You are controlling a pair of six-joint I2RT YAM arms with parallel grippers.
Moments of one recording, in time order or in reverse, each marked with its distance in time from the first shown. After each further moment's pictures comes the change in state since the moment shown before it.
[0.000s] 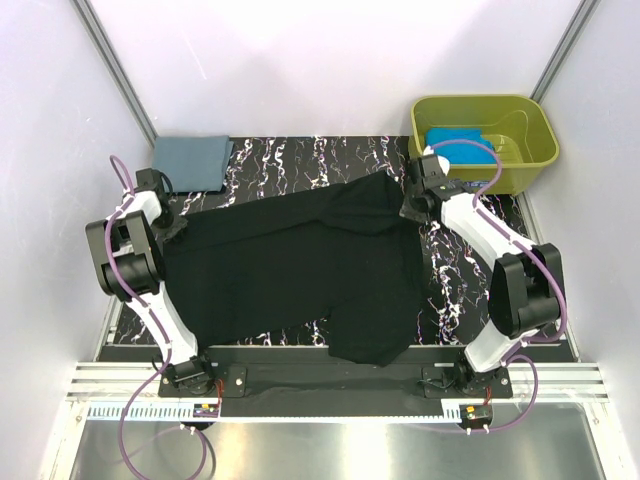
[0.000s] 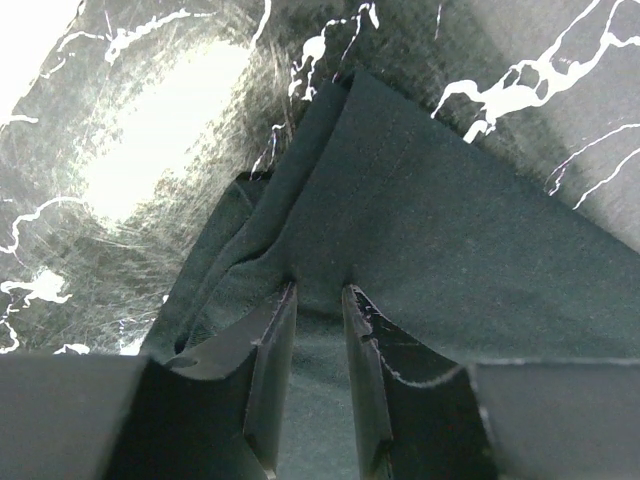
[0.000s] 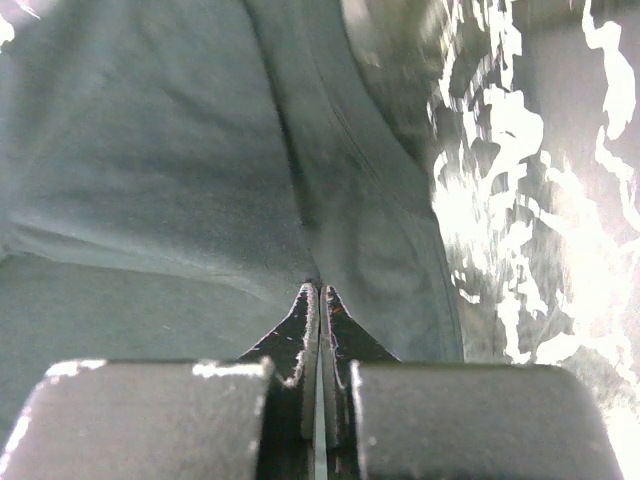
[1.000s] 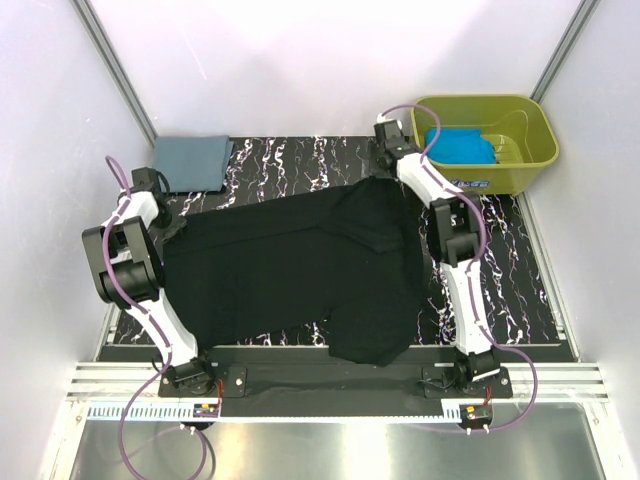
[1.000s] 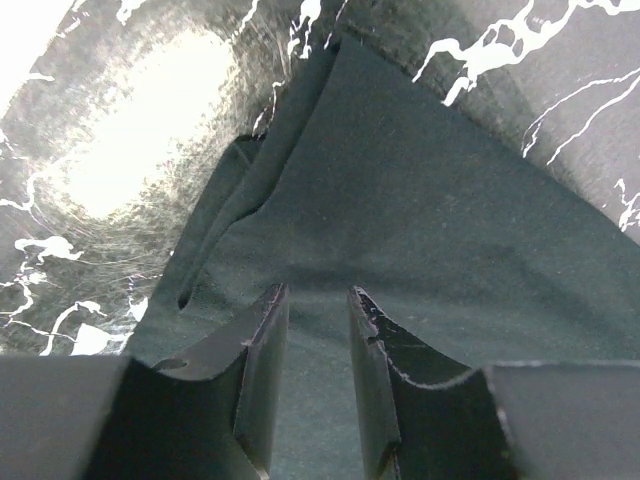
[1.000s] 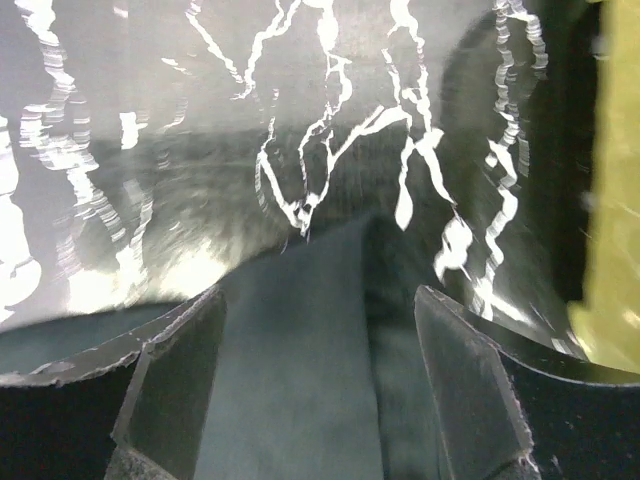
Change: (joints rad) left arm 0.006 -0.071 -0.019 -0.043 0.042 -0.001; right arm 0.001 0.776 0.850 0.024 -0.023 -0.288
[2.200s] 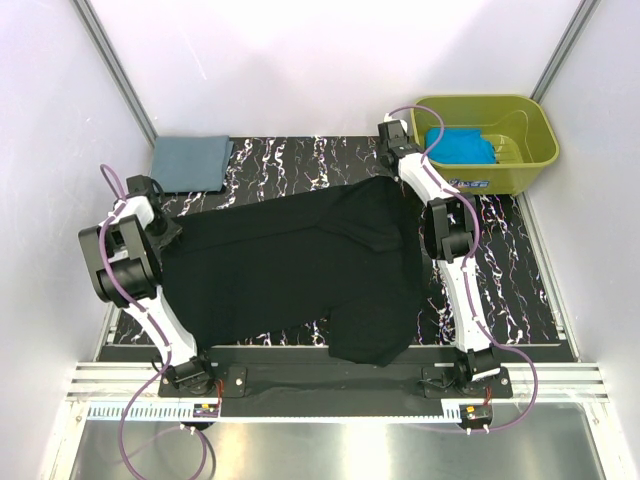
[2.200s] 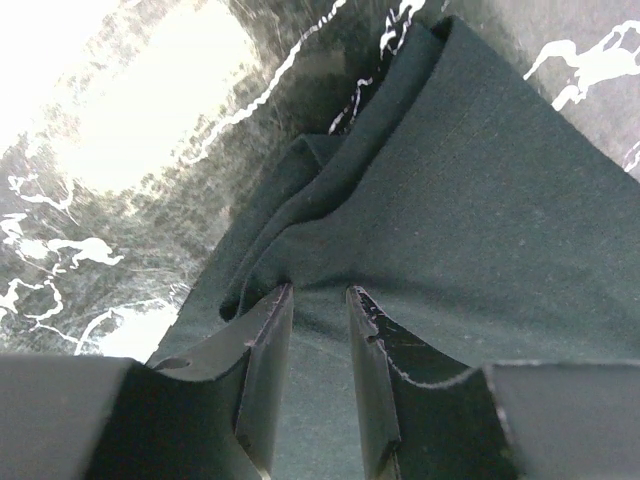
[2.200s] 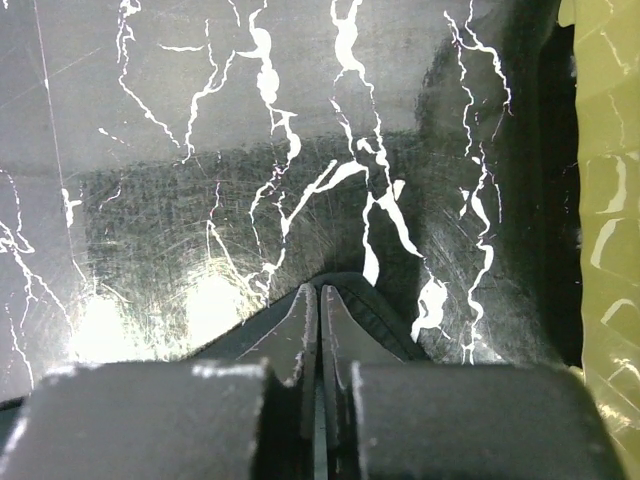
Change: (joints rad) left arm 0.047 0.026 -0.036 0.011 -0.010 0.001; right arm -0.035 0.154 0.169 -0.018 0.024 0.045
